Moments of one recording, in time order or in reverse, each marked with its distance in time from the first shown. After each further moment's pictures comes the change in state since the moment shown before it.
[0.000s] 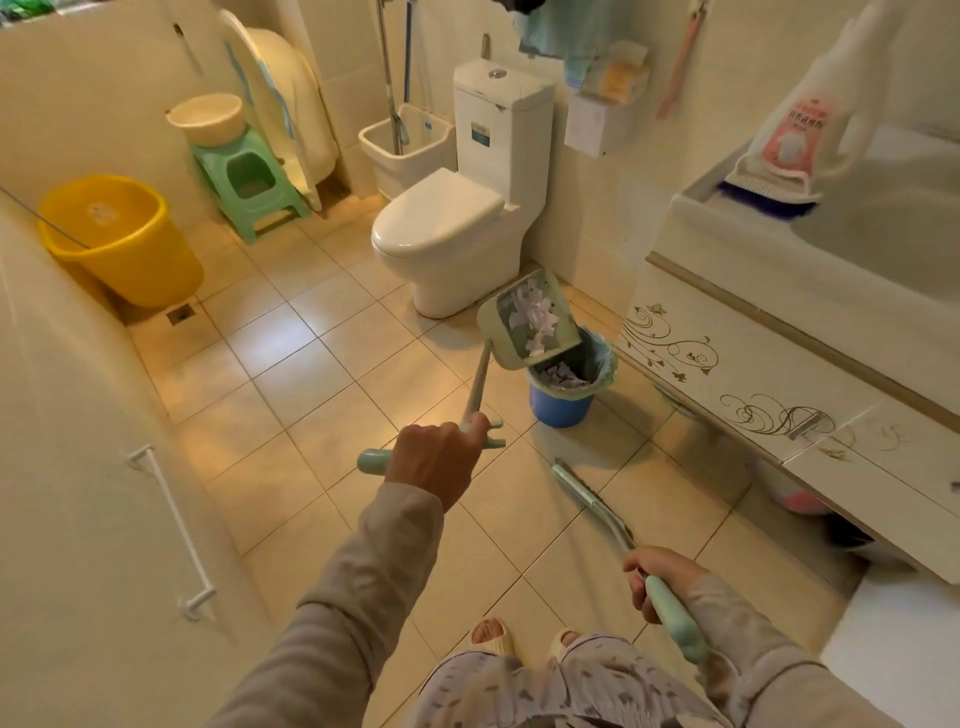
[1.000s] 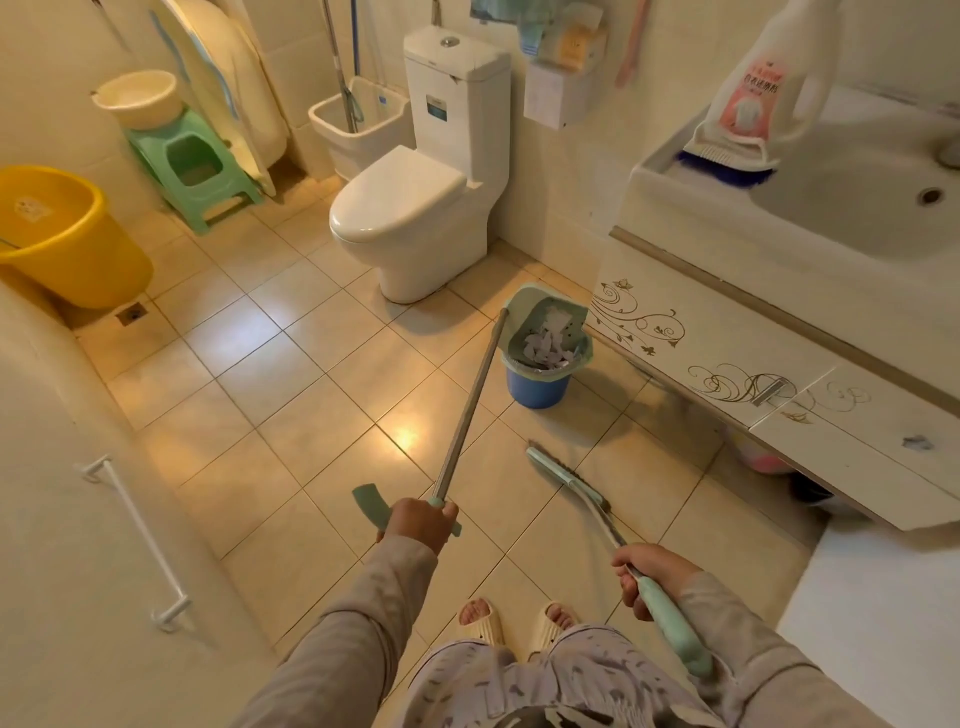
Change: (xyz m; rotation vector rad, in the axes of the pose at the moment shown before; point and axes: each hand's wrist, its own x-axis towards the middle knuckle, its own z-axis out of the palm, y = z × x) left_hand -0.016 0.036 0.090 0.201 -0.644 0.196; right_hand 0.007 0.017 -0.014 0.010 -0.006 0.058
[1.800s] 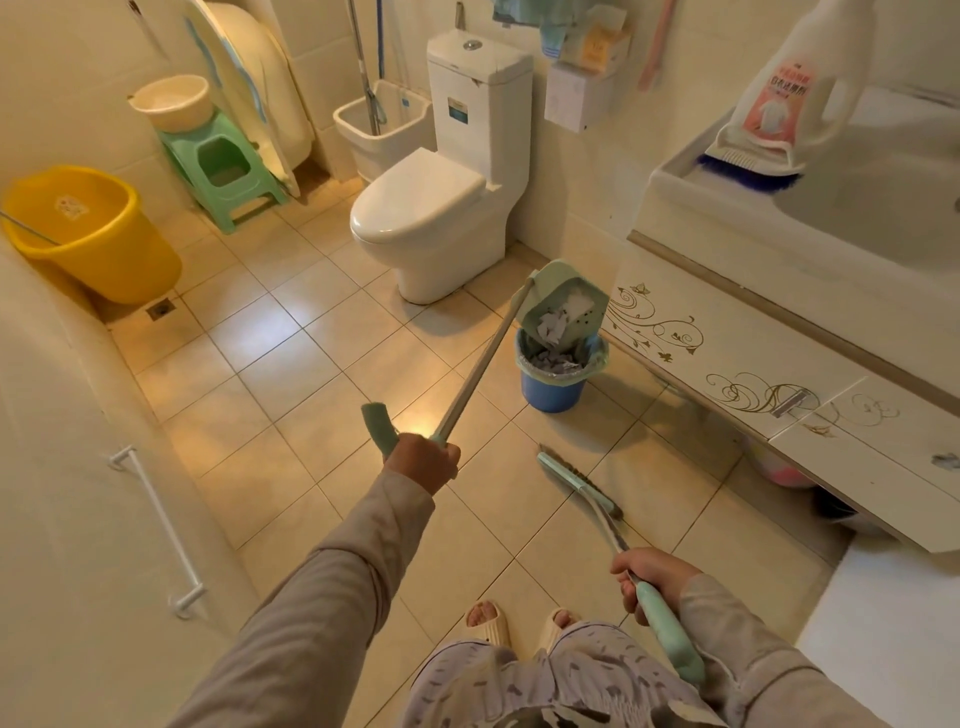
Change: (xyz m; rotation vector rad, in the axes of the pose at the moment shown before) left_hand 0.003 -0.041 -0.055 0.257 0.217 0.023; right_hand -0.009 -0.011 0.000 0.049 -0.084 0.005
